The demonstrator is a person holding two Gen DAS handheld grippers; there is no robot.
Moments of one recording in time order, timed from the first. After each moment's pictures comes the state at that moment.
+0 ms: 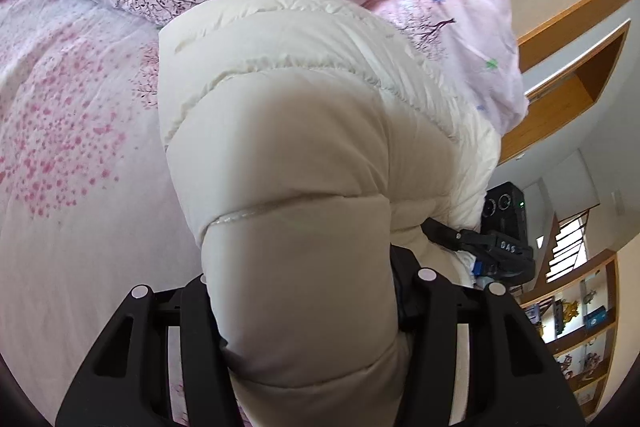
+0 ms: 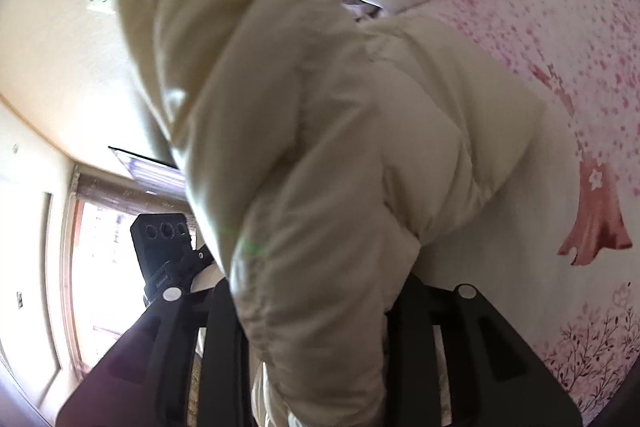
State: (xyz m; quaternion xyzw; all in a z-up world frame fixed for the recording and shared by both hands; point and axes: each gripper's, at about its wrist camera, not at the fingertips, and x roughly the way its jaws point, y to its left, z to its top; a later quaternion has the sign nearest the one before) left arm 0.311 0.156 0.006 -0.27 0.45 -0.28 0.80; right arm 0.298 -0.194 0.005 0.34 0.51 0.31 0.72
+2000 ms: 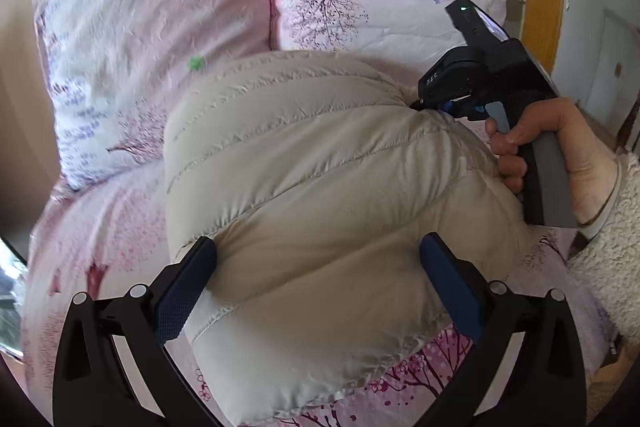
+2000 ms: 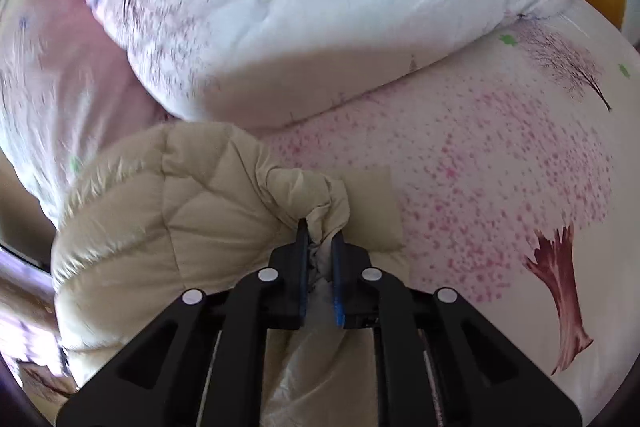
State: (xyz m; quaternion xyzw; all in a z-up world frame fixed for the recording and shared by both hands) left arm 0.207 0.045 0.045 0.10 0.33 -0.16 0.92; right arm 0.337 -0.157 0.044 0.20 0.47 -0.03 0.86
